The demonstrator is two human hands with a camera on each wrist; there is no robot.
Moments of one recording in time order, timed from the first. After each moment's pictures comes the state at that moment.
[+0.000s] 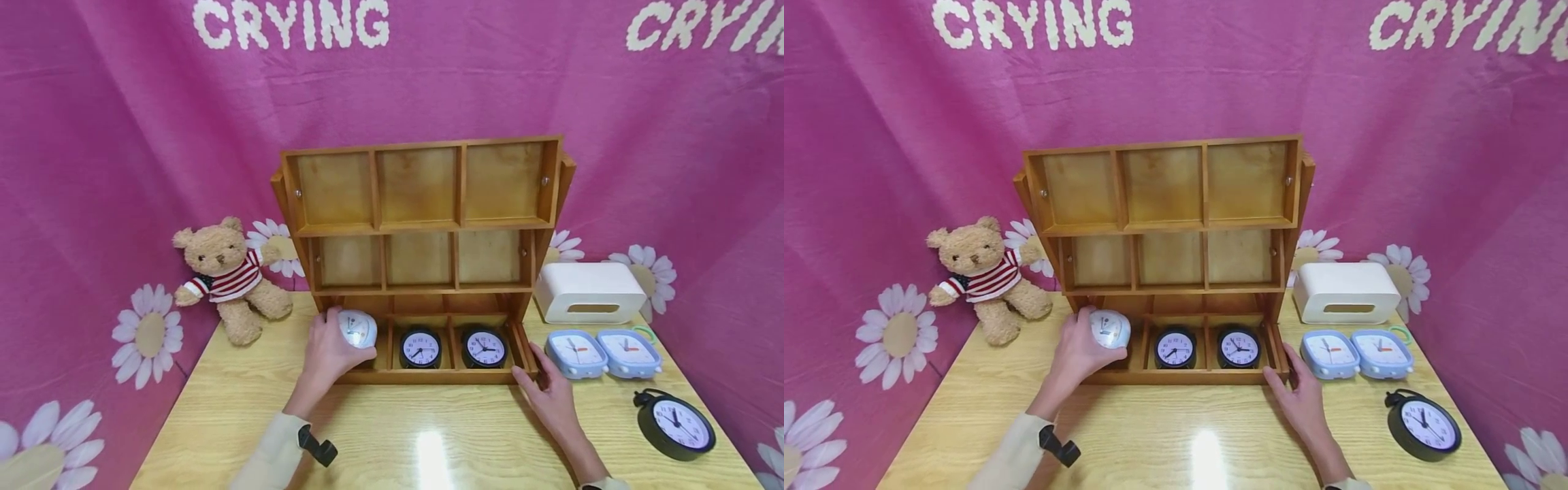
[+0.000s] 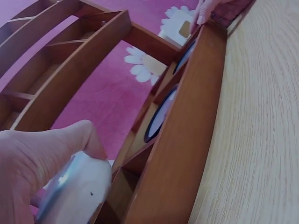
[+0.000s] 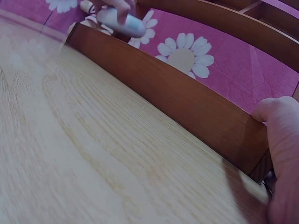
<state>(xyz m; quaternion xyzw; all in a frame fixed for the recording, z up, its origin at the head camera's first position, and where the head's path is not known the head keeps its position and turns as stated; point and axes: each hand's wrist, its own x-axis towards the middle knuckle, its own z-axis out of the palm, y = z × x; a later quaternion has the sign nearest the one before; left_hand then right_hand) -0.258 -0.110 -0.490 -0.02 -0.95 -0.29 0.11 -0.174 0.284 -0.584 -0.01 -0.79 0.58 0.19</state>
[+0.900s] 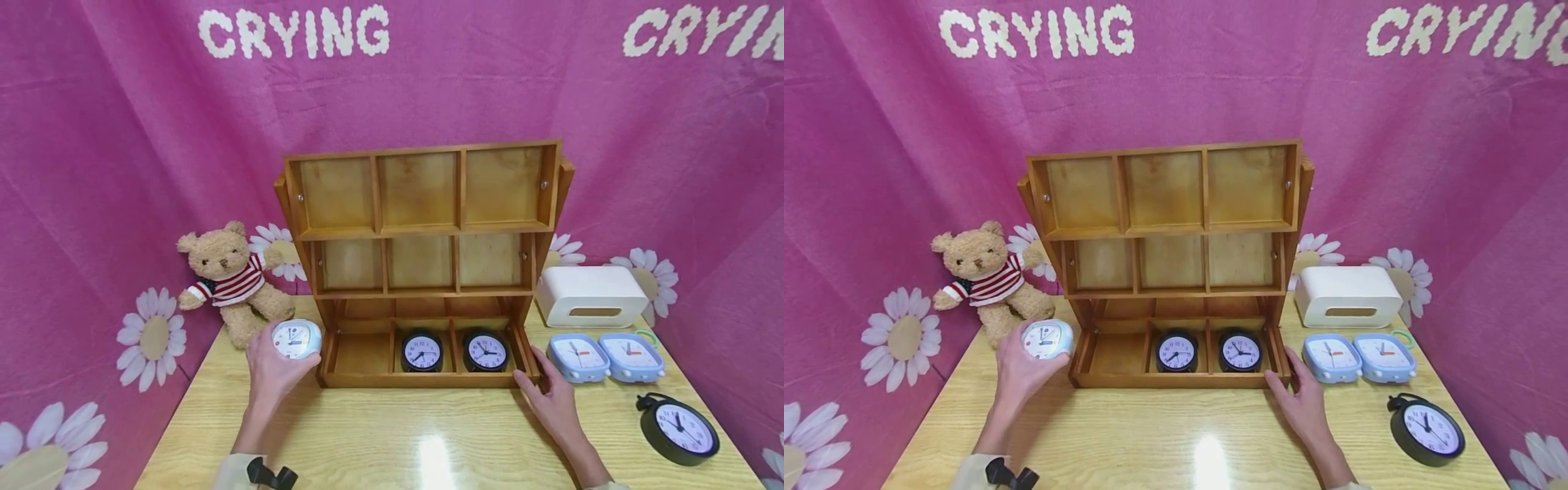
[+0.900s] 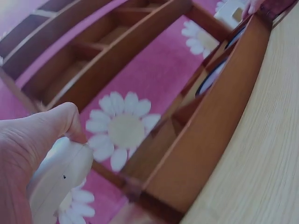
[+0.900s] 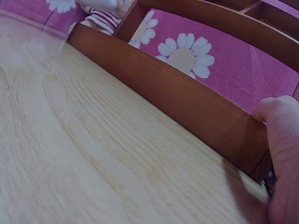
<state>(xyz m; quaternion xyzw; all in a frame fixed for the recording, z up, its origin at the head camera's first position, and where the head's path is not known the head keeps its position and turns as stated) -0.230 -0.194 -0.488 0.08 -0.90 -0.40 0.16 -0.176 0.286 -0.586 -0.01 -0.80 0.58 0.18</state>
